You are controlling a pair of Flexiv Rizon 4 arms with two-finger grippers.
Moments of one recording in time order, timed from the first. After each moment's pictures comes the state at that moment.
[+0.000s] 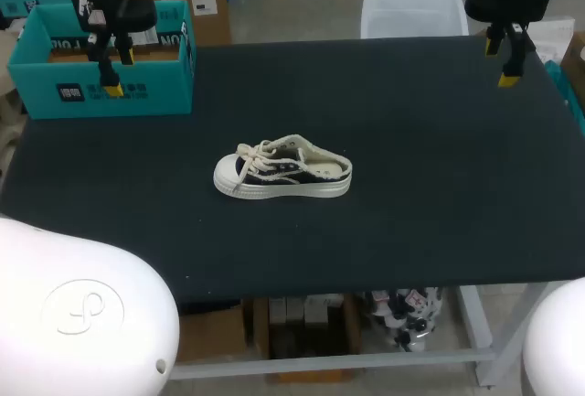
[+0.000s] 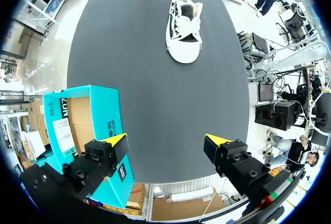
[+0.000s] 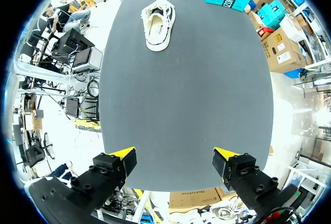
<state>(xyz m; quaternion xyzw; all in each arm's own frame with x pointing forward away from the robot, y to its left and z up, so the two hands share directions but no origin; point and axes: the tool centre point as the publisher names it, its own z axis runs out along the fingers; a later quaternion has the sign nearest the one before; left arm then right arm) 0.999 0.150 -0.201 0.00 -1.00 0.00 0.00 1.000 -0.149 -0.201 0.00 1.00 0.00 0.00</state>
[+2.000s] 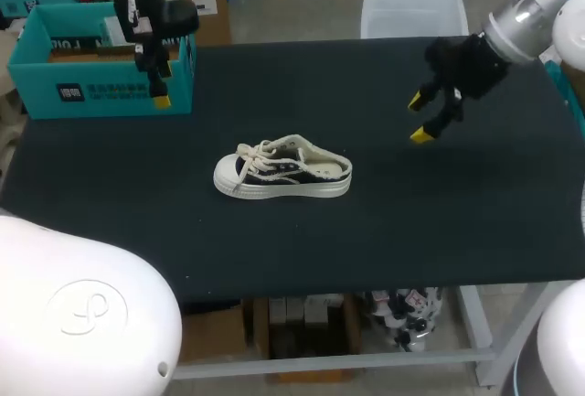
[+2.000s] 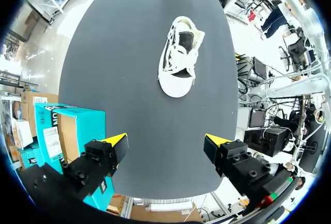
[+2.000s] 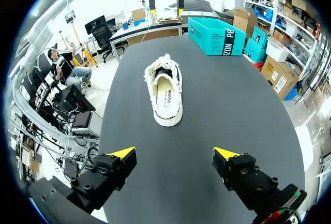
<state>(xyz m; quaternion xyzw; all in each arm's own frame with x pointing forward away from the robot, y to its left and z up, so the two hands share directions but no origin) 0.967 0.070 -0.204 0.07 -1.00 0.04 0.03 0.948 -0.006 -0.285 0.07 0.95 0.29 -0.01</state>
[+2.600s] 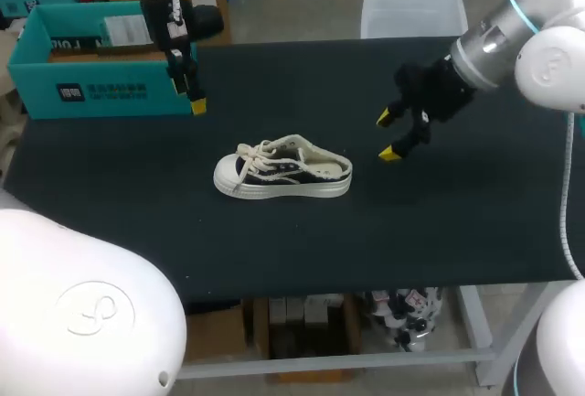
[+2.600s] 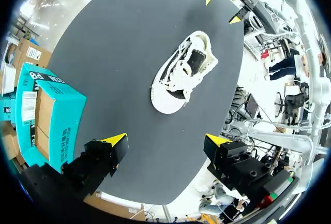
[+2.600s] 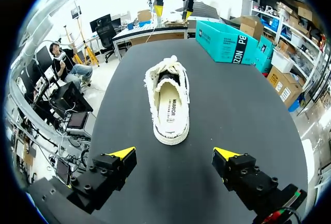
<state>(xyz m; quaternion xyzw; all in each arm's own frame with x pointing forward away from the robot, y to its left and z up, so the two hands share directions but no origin) 0.949 0.023 -0.217 0.27 -0.96 0.03 0.10 0.943 0.051 -0.322 0.04 0.95 0.32 0.00</state>
